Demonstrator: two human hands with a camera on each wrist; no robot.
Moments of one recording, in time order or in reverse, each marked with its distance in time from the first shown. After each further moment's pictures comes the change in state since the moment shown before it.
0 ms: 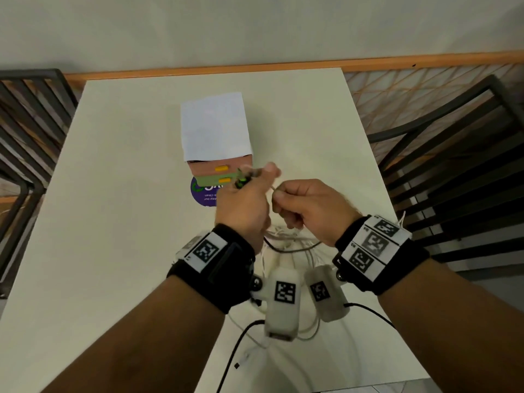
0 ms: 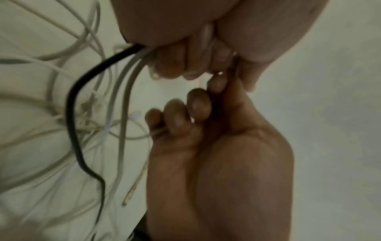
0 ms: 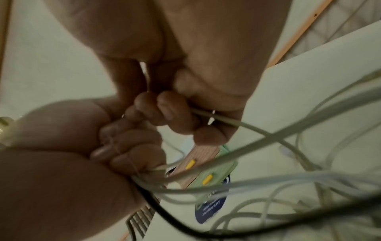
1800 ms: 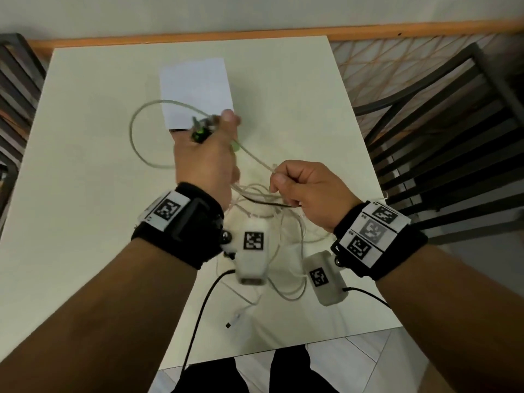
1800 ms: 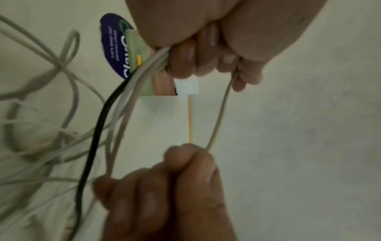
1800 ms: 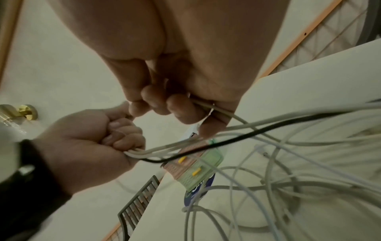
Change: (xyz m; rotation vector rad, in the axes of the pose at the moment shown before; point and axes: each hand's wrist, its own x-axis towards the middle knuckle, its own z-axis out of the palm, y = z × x) left_hand -0.001 0.012 -0.016 -0.021 -0.012 0.182; right_hand -0.040 0.012 0.000 -0.091 0.078 -0.103
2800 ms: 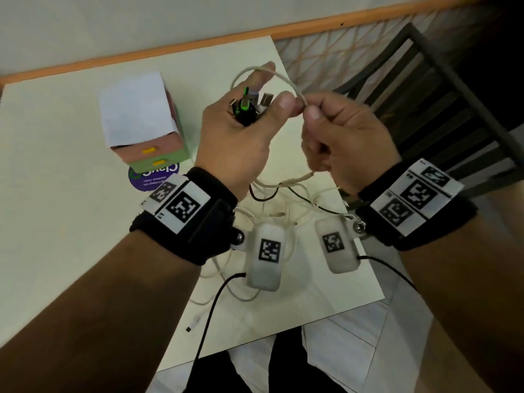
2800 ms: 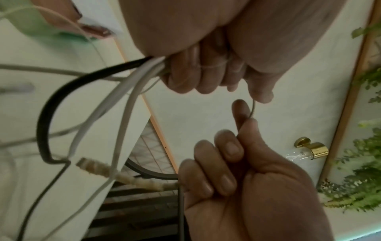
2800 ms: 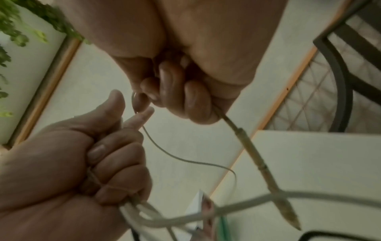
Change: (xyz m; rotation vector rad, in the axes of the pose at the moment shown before) left_hand -0.080 0.010 0.116 0.167 -0.475 0.282; right_hand -0.050 -0.029 -0.115 0.286 0.214 -0.227
